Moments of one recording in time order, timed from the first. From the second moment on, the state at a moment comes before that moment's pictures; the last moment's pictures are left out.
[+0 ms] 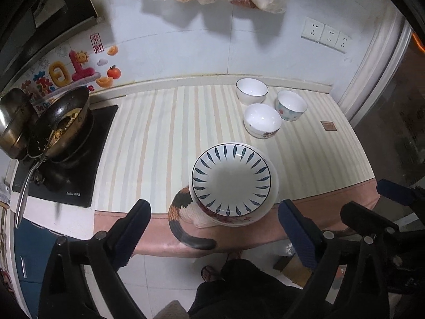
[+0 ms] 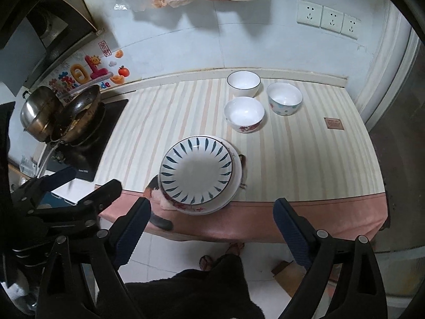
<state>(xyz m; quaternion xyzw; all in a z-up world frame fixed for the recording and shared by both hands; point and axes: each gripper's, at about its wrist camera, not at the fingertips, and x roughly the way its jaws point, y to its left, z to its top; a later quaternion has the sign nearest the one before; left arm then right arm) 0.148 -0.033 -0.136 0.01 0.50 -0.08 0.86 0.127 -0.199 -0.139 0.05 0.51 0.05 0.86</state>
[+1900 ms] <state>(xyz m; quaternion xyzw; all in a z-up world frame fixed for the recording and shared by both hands) 0.410 -0.210 -0.312 -0.05 0.67 -0.18 0.72 0.417 -0.356 -0.363 0.17 0.65 0.10 0.73</state>
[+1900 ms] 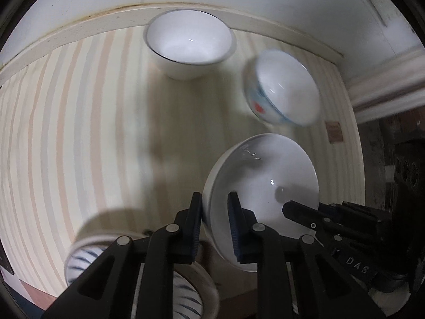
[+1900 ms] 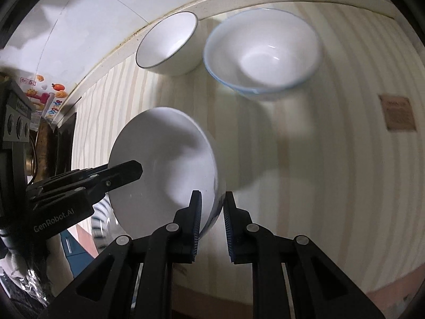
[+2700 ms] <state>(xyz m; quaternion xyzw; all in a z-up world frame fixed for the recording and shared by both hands) 0.347 -0.272 -0.355 0.03 0.70 -0.19 0.69 0.329 -0.411 -0.398 0.19 0.68 0.08 0.71</state>
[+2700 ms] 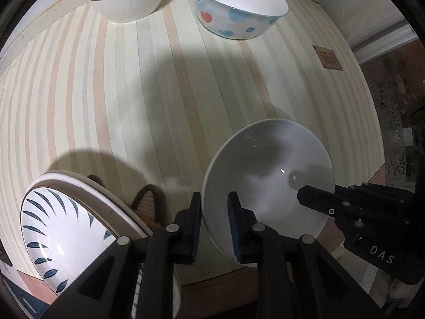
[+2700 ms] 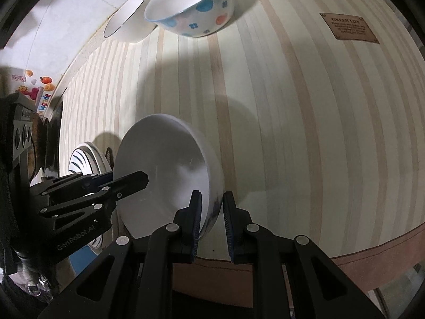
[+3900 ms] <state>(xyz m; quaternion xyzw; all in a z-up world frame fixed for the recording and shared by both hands) 0.428 -0.265 -0.295 -0.02 0.66 -0.16 0.74 0.391 -0.488 -0.334 0.23 0.62 0.07 0.75</state>
